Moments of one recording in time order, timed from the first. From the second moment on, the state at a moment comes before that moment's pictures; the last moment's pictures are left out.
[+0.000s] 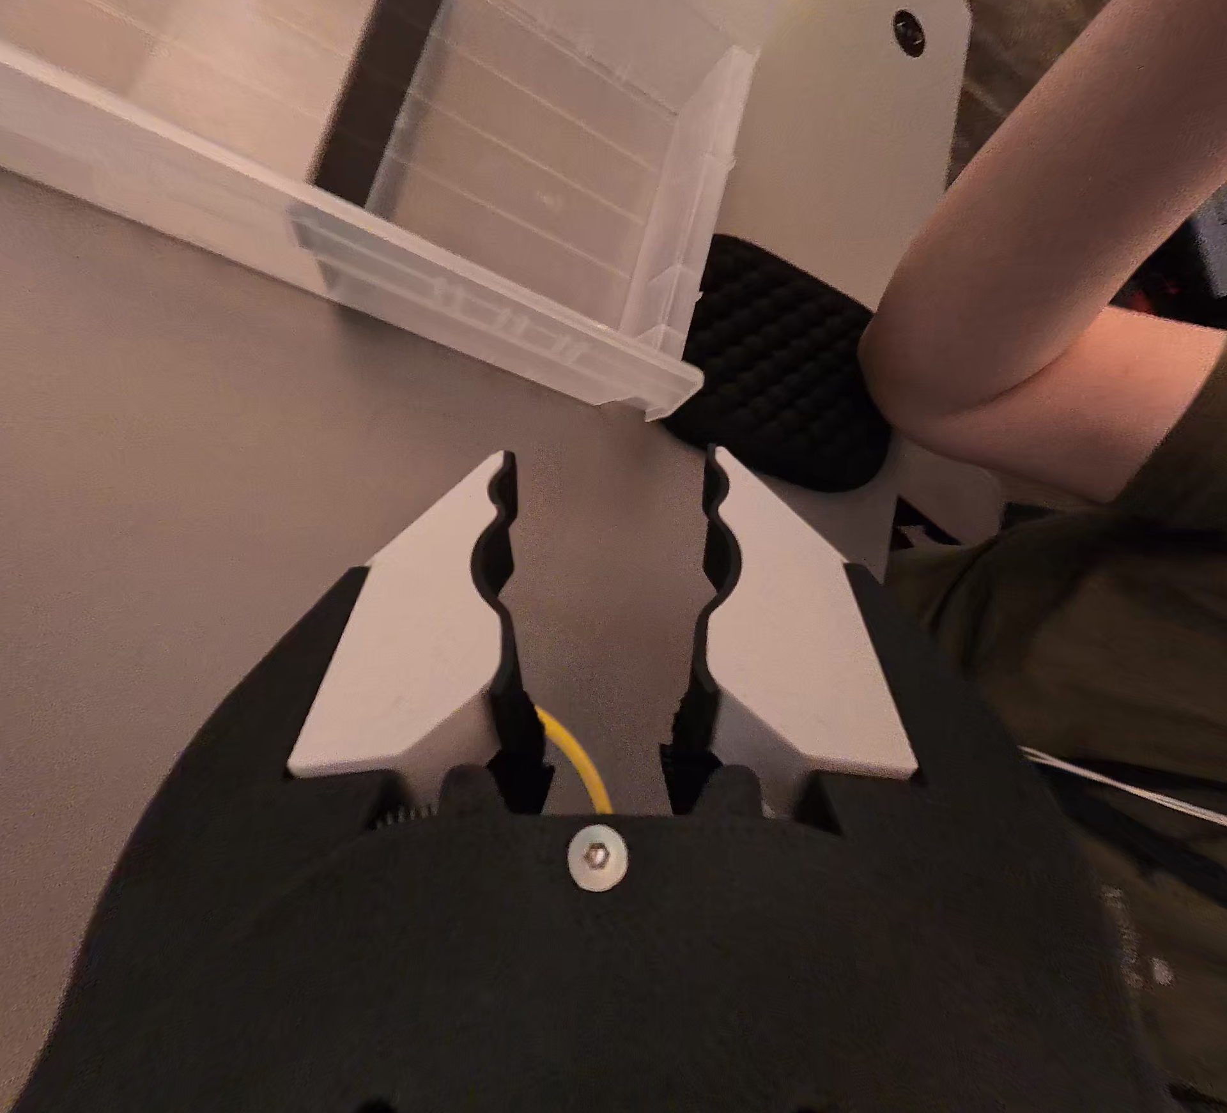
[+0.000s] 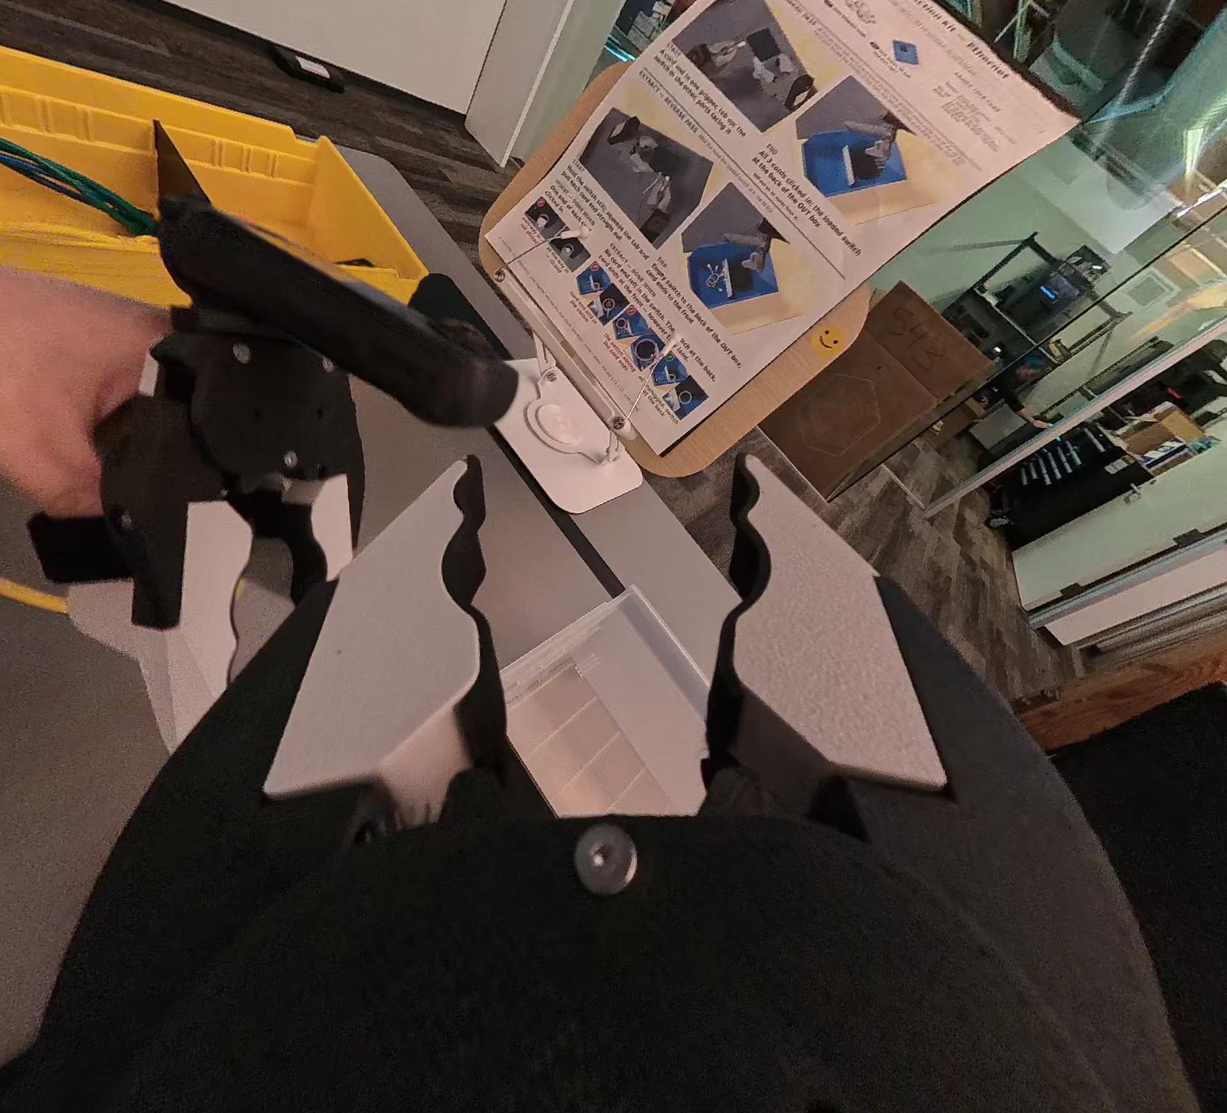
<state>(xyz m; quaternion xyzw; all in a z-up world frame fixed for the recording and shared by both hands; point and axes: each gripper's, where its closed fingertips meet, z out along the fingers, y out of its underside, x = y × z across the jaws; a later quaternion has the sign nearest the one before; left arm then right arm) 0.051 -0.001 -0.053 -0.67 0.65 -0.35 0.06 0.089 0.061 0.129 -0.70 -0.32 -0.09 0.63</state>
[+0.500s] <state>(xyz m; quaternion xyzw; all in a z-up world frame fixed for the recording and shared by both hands) -0.168 0.130 -0.021 -0.87 0.44 -0.13 0.18 0.091 0.061 0.129 -0.70 -0.32 -0.09 0.64</state>
